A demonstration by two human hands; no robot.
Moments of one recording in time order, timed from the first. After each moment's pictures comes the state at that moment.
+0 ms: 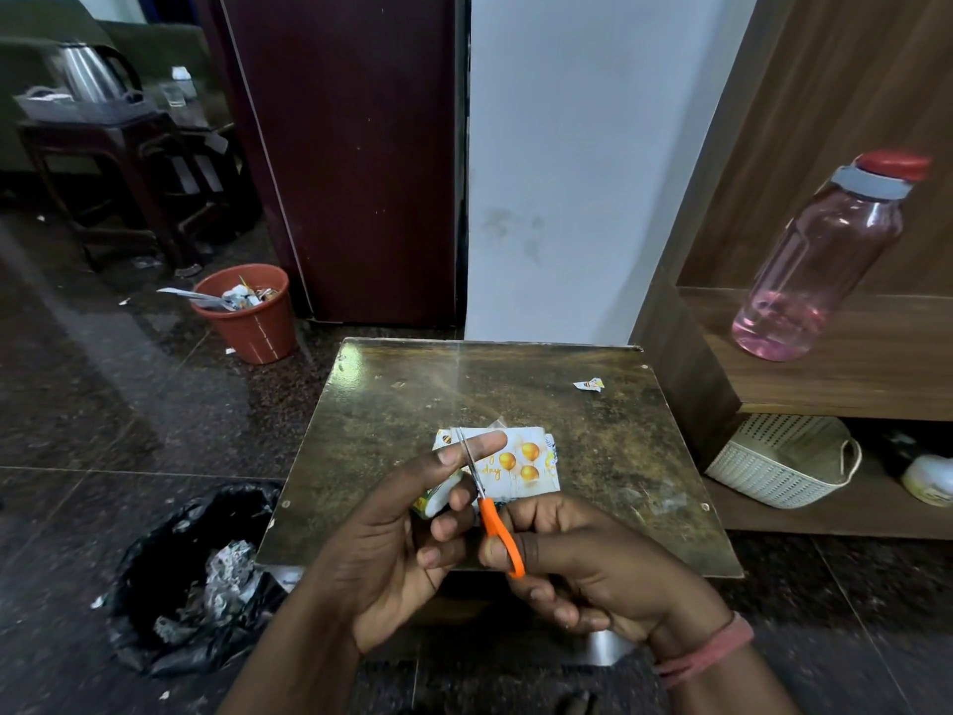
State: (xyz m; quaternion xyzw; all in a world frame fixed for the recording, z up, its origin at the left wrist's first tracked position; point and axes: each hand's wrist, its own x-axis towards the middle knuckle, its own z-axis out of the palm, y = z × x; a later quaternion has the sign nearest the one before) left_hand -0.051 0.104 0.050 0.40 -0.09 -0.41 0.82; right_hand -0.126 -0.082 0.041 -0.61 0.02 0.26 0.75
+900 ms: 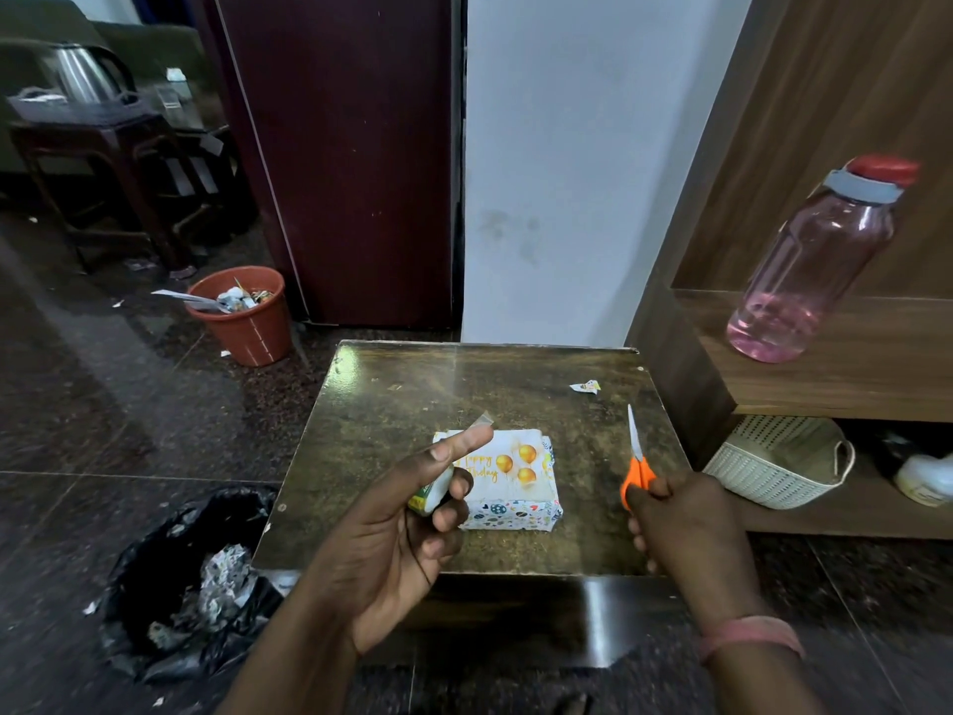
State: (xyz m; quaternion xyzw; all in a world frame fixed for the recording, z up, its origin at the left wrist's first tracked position) left_hand -0.047 0.103 0.047 0.40 -0.08 -0.39 0.82; right_hand -0.134 -0.154 -0.005 -0.79 0.41 -0.12 0.44
